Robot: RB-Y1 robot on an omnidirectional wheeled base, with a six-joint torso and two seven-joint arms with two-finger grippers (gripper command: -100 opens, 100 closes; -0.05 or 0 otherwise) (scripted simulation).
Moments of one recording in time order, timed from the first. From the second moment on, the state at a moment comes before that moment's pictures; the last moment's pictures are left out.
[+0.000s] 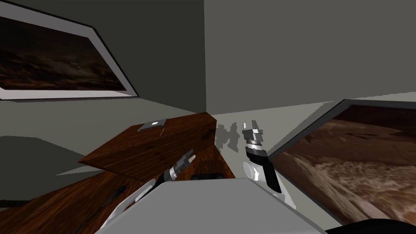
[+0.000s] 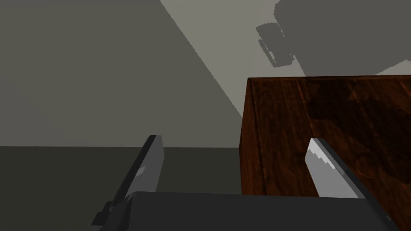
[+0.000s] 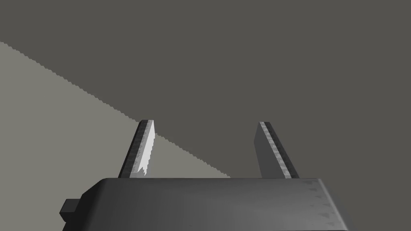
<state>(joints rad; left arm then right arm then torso) 0.44 0.86 -0.57 -1.96 0.04 -0.52 0.34 0.47 -0.04 -0.07 -2.31 -0.12 -0.39 -0.09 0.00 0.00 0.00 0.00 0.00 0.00</state>
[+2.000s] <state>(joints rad) 0.35 1.39 -1.11 -1.58 0.16 -0.60 0.57 0.47 -0.04 -0.07 -2.31 -0.12 -0.39 -0.09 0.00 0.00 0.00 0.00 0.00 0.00</state>
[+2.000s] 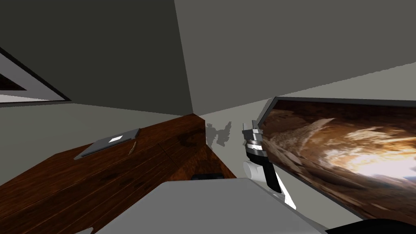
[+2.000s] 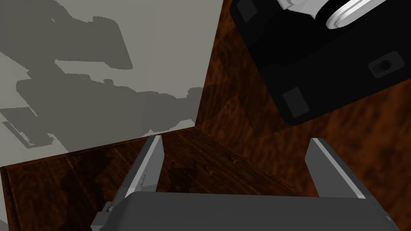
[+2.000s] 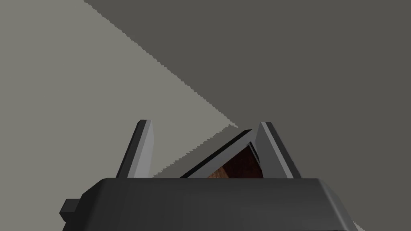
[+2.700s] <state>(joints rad) 0.32 1.58 -1.26 -1.49 0.20 -0.62 0.64 0.47 -0.04 -0.07 -2.31 -0.12 -0.39 -0.09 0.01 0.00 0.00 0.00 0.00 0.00</state>
